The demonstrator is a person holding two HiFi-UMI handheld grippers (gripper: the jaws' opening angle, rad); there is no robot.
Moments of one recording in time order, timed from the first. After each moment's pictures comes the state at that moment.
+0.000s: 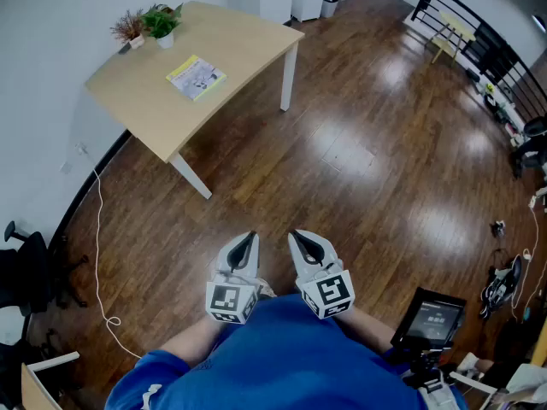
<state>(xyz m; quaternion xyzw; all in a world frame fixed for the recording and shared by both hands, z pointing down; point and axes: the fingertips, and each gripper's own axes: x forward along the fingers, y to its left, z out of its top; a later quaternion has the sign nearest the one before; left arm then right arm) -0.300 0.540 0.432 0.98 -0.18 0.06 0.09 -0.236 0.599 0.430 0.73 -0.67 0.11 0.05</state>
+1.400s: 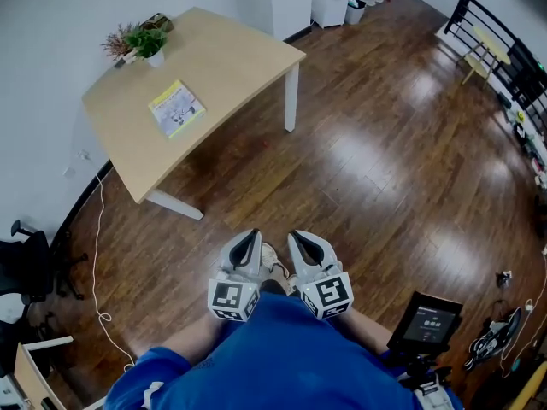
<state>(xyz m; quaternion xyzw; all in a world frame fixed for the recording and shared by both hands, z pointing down) -0.018 0.469 0.432 0.96 -0.25 0.08 0.07 0.045 0.521 0.437 0.69 -0.72 0.12 0.02</state>
